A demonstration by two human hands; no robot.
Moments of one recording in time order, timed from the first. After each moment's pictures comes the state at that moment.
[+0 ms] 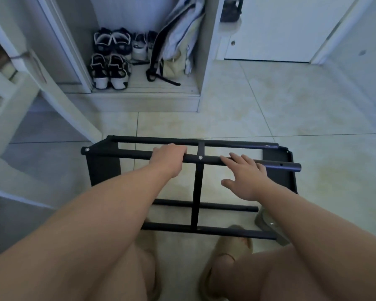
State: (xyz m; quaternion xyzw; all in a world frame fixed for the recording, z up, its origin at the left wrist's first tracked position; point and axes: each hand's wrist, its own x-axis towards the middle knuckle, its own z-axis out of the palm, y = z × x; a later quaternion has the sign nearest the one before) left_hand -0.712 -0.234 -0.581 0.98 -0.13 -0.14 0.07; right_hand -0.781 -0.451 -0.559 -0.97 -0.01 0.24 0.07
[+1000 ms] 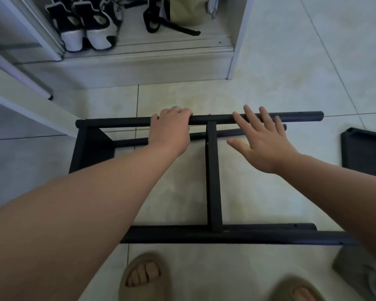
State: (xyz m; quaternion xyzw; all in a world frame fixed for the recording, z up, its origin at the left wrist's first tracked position) left_hand -0.510 -0.222 -0.770 0.99 -0.09 -0.05 0.10; right_hand -0.554 -0.454 -0.768 -0.98 -0.07 0.17 0.10
